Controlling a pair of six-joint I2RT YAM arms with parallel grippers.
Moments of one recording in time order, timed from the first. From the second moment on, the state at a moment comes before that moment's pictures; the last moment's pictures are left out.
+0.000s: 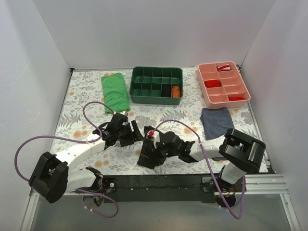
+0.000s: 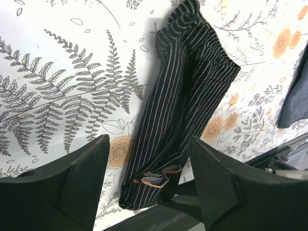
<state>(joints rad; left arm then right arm) -0.58 1.18 0.59 -0.30 0.14 -0.85 1.12 1.59 0.53 0.47 -0.40 0.43</state>
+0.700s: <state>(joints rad) -0.58 1.03 0.55 -0.34 0.14 -0.82 0.90 1.67 0.60 0.32 -0.78 0.53</state>
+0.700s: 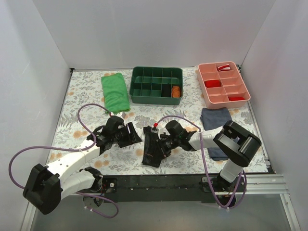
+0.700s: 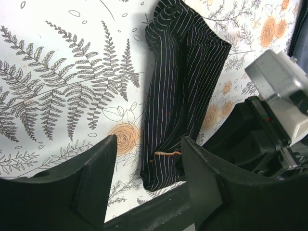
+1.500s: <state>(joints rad) -0.58 1.00 0.53 -0.28 0.30 -0.75 0.73 1.83 0.89 -0.09 -0.92 0.58</state>
